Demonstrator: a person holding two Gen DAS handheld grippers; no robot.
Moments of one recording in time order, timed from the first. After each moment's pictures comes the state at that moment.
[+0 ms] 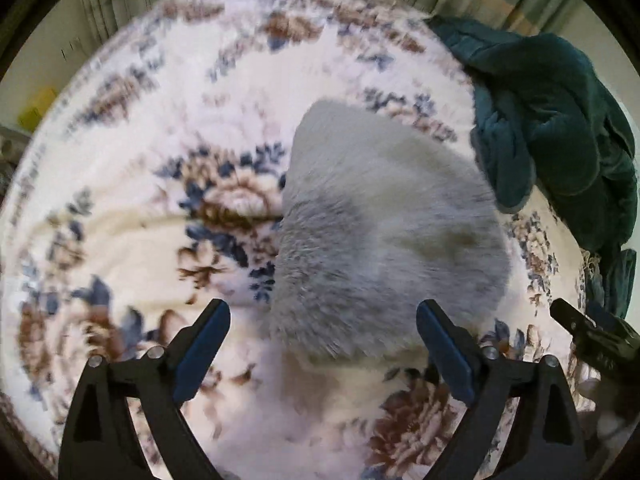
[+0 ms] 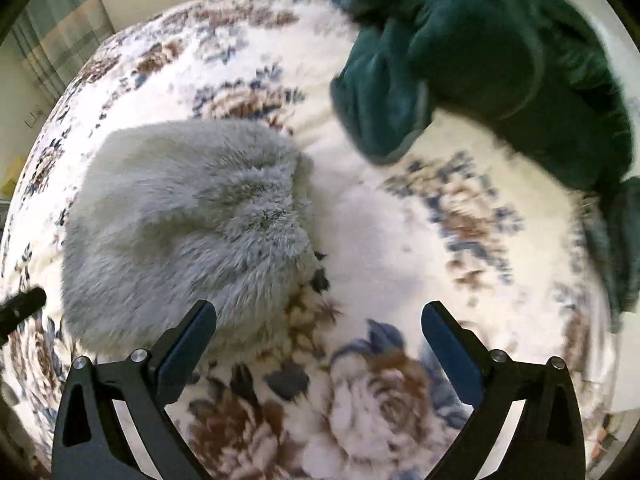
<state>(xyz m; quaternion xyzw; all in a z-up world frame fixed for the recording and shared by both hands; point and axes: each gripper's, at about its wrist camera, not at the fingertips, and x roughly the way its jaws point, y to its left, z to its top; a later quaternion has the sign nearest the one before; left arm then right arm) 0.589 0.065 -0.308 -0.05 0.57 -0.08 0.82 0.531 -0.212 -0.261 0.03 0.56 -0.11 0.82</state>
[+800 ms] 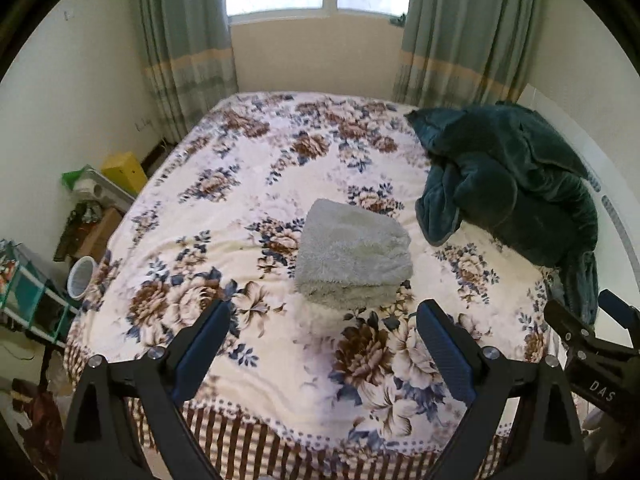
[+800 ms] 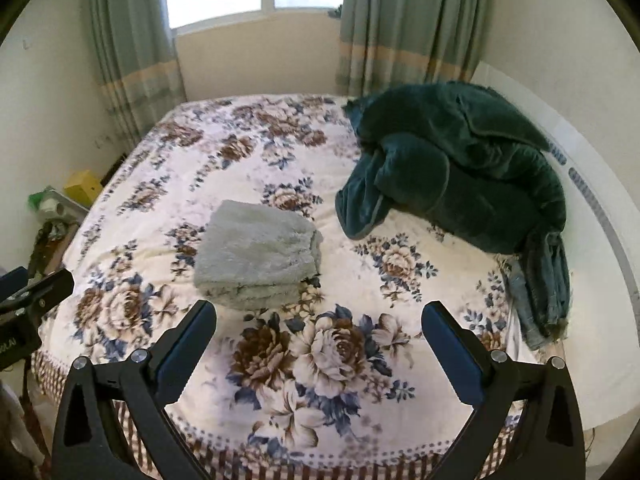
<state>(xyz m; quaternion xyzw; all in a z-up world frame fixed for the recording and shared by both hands) 0.341 0.020 -0.033 -0.02 0.44 -0.01 0.90 0.307 -0.176 0.065 0.00 0.44 -0.05 0.90</state>
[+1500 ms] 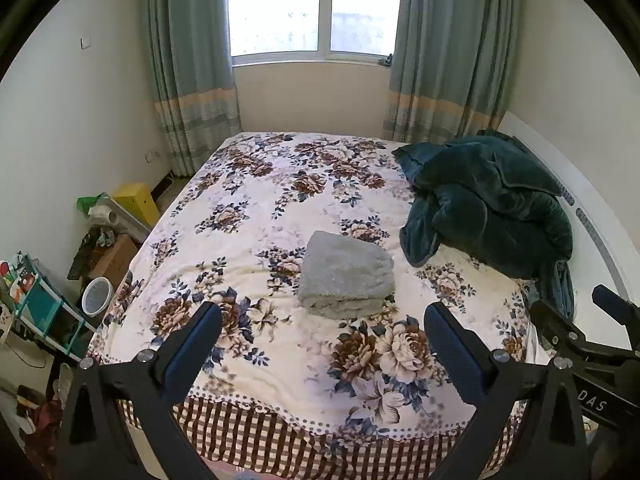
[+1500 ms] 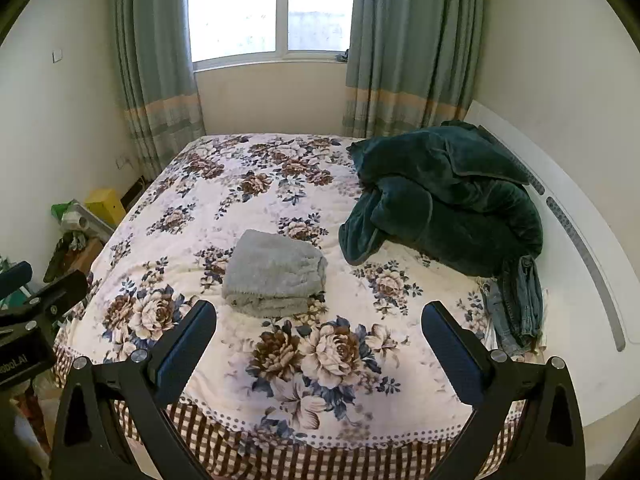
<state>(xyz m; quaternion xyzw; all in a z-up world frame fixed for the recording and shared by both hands) 0.257 0.021 0.048 -0.01 0.38 -0.02 0.92 0.179 -0.160 0.202 -0.01 0.38 -0.04 0.92</state>
